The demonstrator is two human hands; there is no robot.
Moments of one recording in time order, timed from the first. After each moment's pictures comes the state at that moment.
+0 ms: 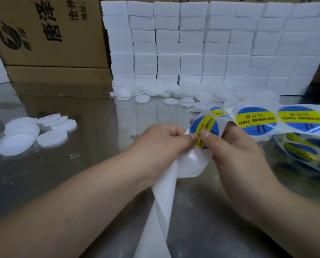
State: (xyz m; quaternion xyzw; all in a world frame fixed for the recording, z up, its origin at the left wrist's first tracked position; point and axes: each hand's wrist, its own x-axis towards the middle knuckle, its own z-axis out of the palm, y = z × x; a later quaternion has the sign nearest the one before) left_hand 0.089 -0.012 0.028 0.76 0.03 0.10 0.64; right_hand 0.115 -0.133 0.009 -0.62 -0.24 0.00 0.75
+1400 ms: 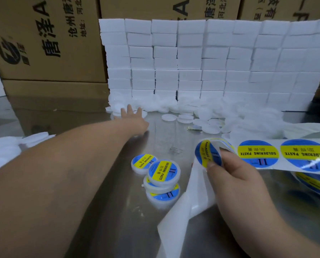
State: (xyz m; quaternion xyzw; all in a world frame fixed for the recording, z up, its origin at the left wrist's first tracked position) left_hand 0.313 0.130 0.002 0.97 0.23 0.07 0.03; right_hand 0.148 -0.135 -0.006 -0.72 -0.17 -0.06 0.67
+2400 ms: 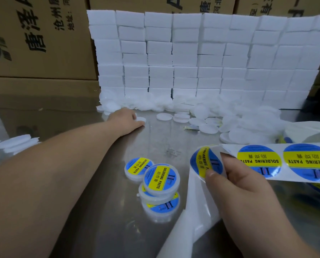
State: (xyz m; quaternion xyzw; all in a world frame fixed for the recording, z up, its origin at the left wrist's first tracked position) left_hand 0.334 0.161 -0.007 0.96 0.13 0.20 0.12; right_hand 0.145 -0.133 -0.002 -0.76 -0.13 -0.03 0.64
